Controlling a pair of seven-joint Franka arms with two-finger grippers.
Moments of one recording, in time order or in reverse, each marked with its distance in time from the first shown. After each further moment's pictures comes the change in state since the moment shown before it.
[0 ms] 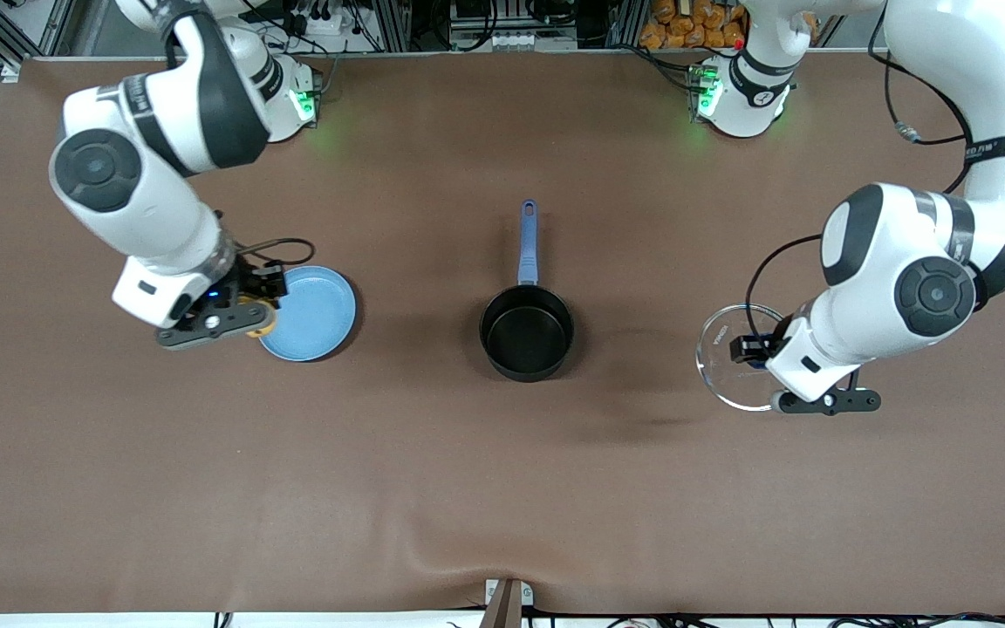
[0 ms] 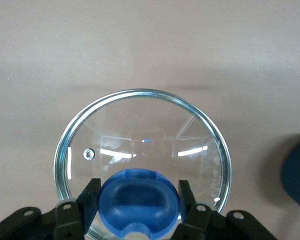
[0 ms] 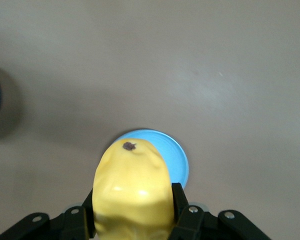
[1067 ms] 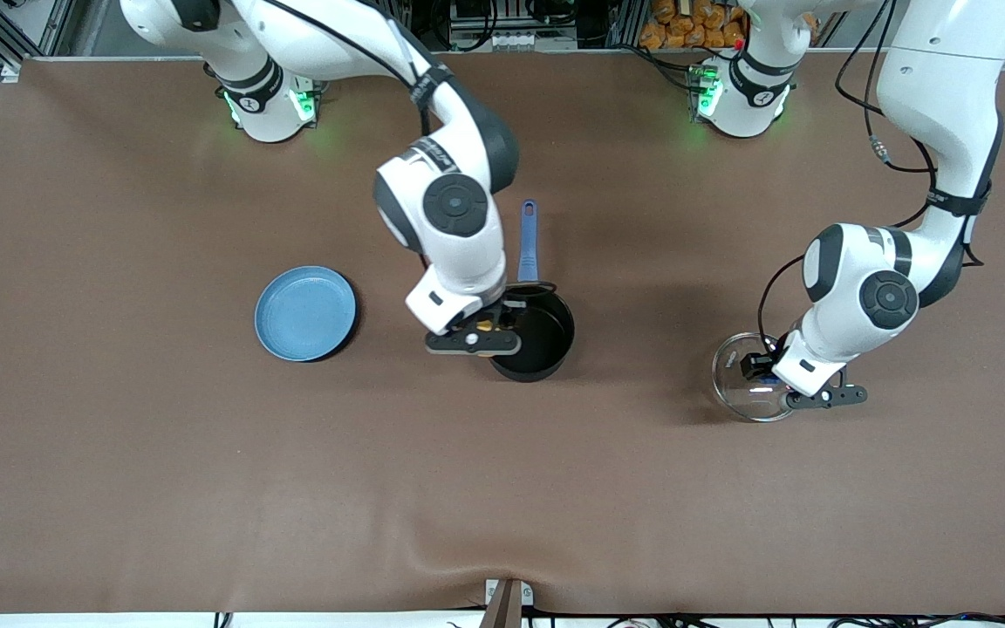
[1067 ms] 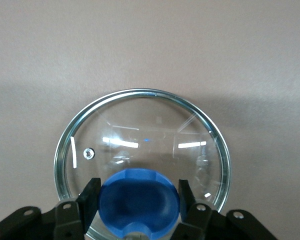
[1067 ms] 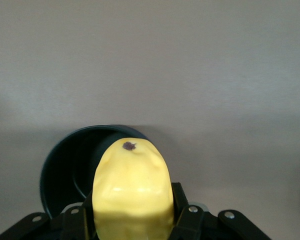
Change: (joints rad) left arm 0.109 0.052 0.001 -0.394 0.081 0.577 0.000; right arm 0.516 0.536 -0.210 0.451 0.199 0.196 0.641
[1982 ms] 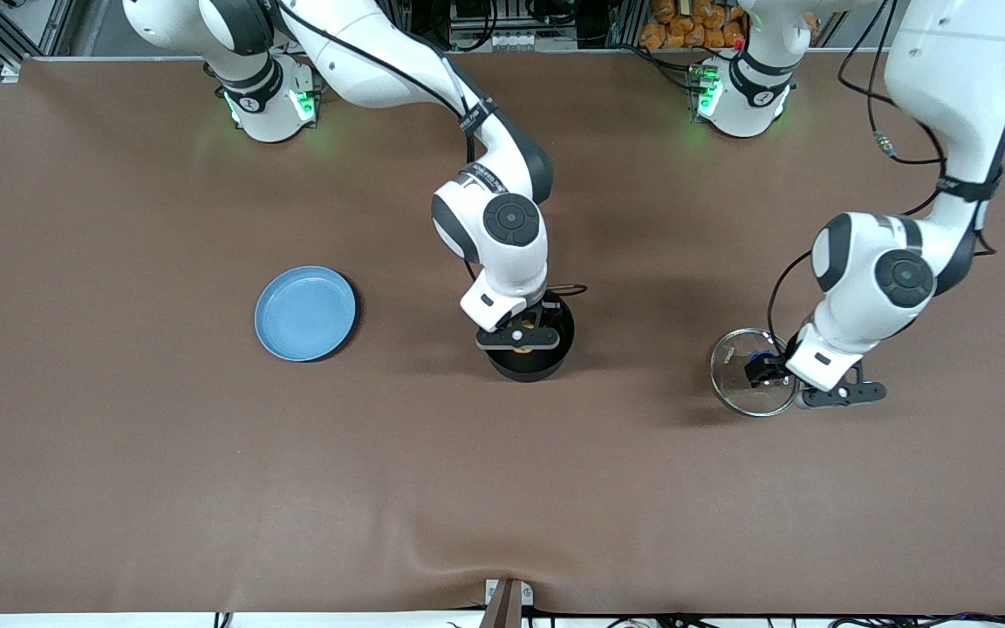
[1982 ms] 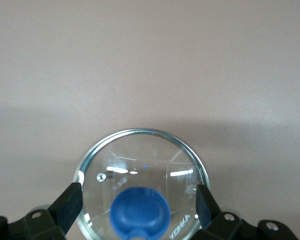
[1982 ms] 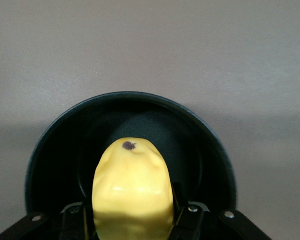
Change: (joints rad) left arm 0.010 -0.088 -0.004 0.032 0.000 -0.024 -0.001; right arm 0.070 0.148 -0.011 0.006 0.053 0.133 0.021
